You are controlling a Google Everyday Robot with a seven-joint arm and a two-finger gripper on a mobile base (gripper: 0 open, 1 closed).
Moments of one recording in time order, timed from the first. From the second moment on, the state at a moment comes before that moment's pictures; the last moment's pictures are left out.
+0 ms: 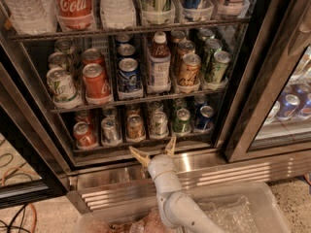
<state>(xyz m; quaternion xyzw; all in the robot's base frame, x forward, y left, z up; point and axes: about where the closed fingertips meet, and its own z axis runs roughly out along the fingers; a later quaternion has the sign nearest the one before) 0.611 -0.004 0.579 -0.11 0.67 0.08 0.73</state>
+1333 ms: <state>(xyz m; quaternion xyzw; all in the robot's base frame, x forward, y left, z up) 0.623 -0.018 0.583 -0.10 0.66 0.03 0.74</state>
